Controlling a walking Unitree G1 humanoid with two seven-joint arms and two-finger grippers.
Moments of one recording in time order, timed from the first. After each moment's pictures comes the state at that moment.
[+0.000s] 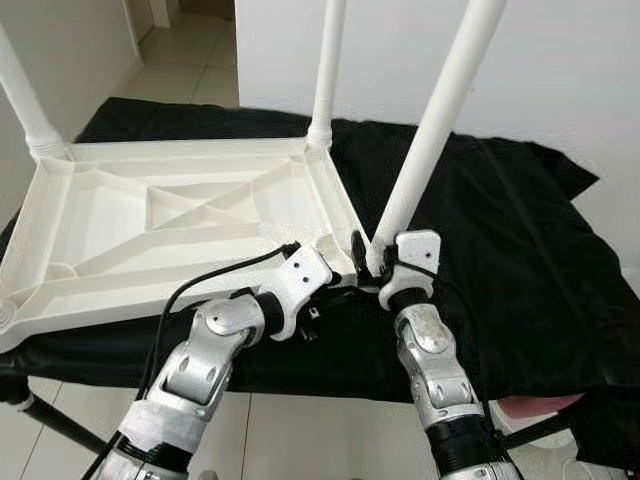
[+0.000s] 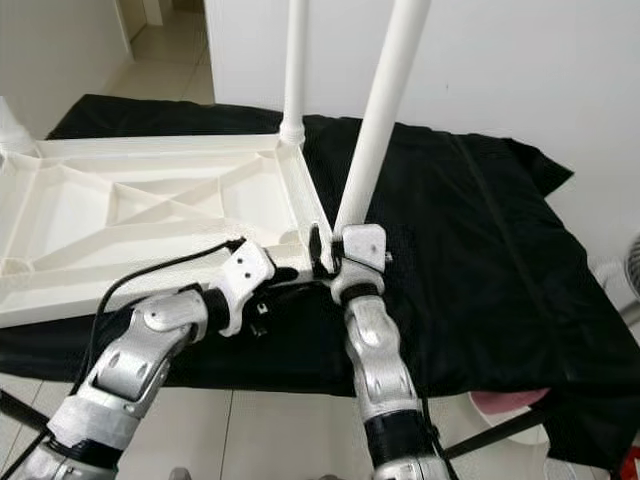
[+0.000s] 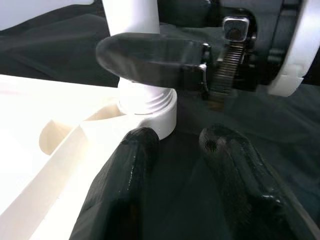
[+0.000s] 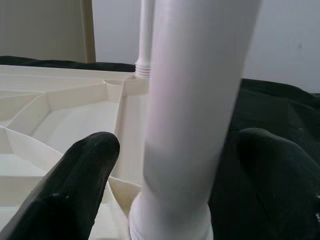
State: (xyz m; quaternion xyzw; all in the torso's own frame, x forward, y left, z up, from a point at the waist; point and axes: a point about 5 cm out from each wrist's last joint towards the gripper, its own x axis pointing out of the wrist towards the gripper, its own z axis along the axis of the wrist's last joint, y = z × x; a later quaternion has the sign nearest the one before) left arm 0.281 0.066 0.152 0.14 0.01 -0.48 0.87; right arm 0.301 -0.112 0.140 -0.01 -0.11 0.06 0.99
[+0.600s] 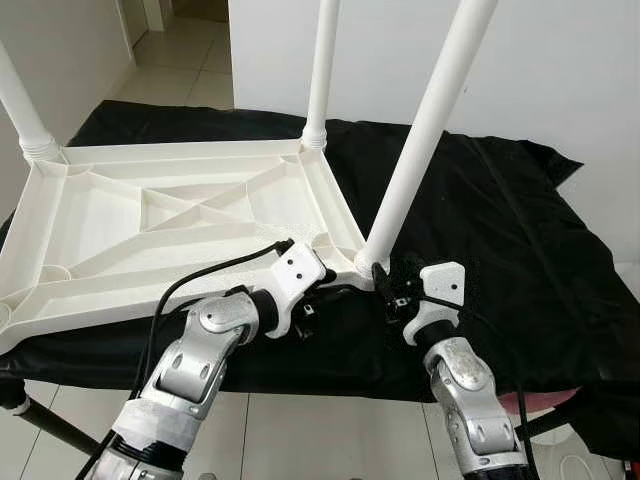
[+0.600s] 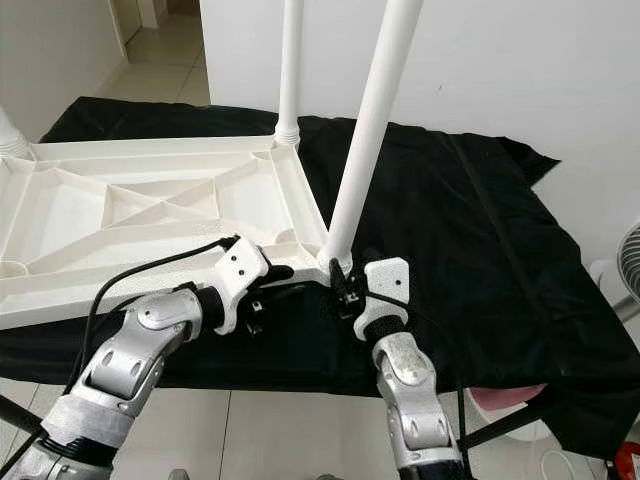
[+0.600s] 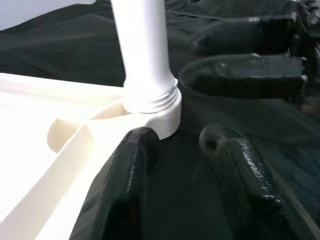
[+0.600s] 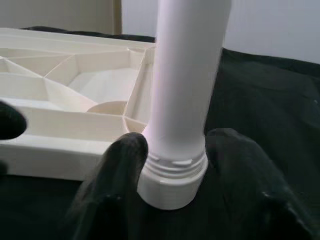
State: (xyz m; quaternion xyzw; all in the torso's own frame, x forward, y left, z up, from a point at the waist) left arm 0.284 0.074 0.154 0.14 0.01 -0.47 0.87; right arm 0.267 -0.130 0.126 -0.03 -0.06 0.15 0.99
